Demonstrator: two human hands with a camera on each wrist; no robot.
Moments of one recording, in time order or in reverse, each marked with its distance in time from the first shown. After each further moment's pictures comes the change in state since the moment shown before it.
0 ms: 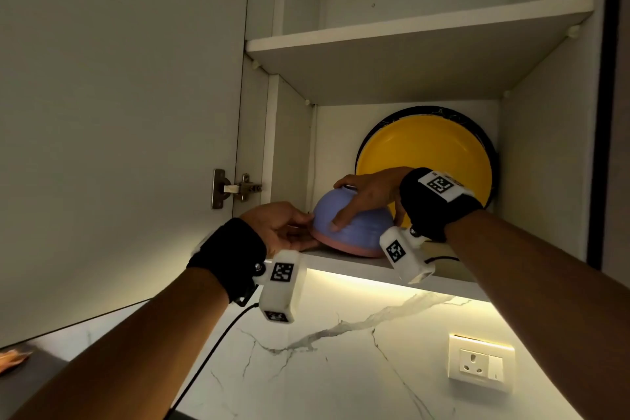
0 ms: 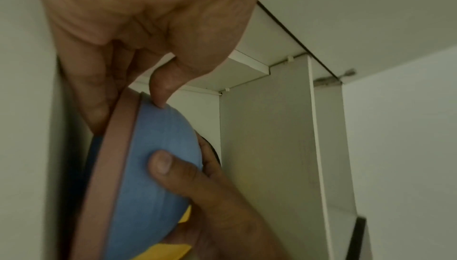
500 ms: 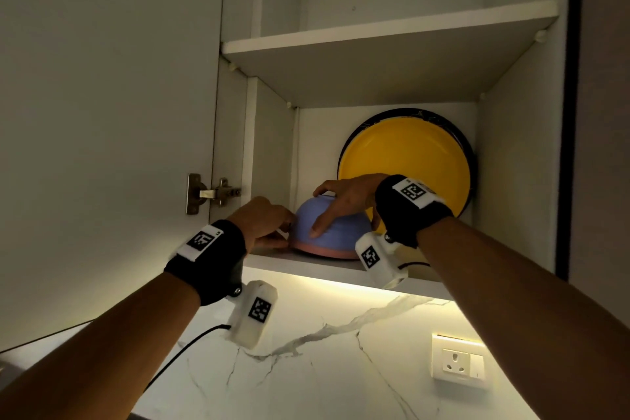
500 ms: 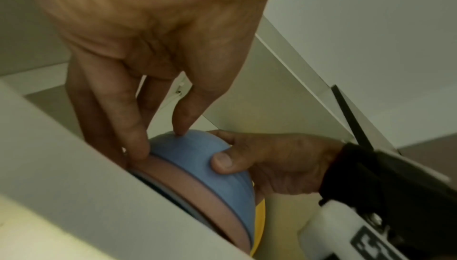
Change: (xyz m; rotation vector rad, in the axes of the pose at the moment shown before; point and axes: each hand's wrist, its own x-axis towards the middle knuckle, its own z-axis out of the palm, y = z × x) left_hand 0.000 0.002 0.011 0.605 0.247 0.339; right_hand 0.001 0.003 0.002 -0.029 0.010 -0.018
